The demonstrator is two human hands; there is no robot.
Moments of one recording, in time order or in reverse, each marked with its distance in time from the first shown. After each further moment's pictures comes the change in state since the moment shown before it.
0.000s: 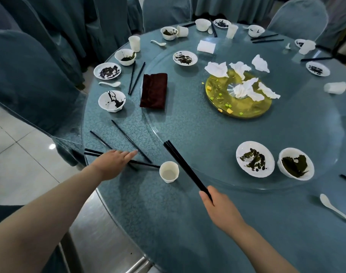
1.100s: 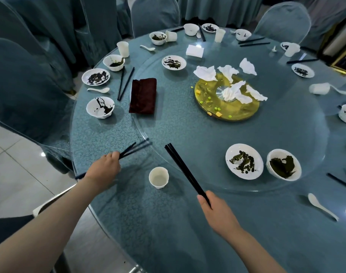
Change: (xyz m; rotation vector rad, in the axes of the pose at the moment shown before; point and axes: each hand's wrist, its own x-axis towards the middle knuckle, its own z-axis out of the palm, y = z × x) left_hand 0.004 0.028 -0.021 -0.303 0.032 -0.385; right_hand -0.002 0.017 -0.010 0.132 0.035 0.043
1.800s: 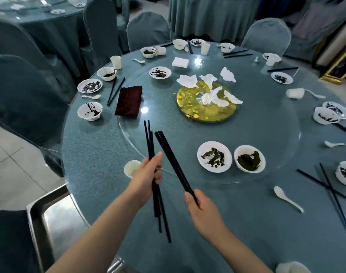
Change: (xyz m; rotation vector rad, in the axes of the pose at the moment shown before) left_hand -0.068 0.257 -0.106 -2.032 0.039 -0.404; right_hand -0.077 0.028 -0.063 0.316 0.050 -0.152
